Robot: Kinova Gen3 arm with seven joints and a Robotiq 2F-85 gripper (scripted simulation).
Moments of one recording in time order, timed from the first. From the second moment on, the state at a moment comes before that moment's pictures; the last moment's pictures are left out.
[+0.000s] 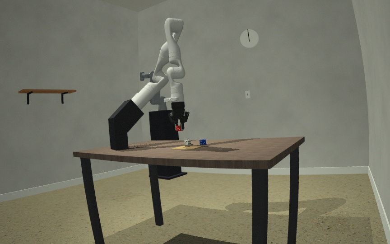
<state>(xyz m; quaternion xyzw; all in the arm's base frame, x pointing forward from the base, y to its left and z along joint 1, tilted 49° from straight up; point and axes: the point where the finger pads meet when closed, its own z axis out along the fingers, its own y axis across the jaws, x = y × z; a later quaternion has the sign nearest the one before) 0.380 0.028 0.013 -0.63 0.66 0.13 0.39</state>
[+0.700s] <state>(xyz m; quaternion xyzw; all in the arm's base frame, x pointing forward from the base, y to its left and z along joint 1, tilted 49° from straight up) 0.411 0.075 -0.035 -0.62 0.67 0.13 0.39</state>
